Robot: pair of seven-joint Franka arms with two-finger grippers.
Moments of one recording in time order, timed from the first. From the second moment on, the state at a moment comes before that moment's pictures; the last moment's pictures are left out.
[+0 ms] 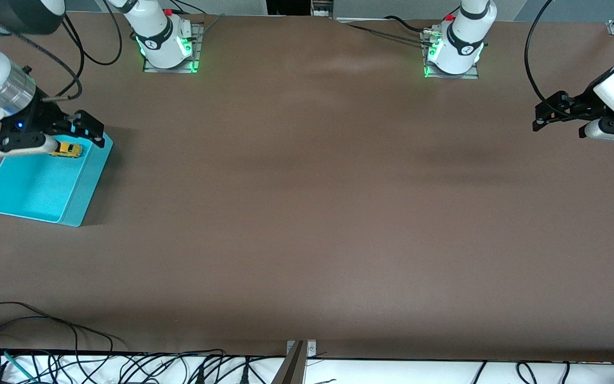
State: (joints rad) left arm 0.04 -0.03 -0.05 -1.66 -0.03 1.57 0.10; right arm 0.03 0.04 0.07 -1.73 0.00 1.80 0.00
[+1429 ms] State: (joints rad) left arm 0.04 -0.03 -0.05 -1.66 -0.03 1.57 0.10; right arm 0.04 0.11 0.06 -1.61 0.03 1.74 0.00
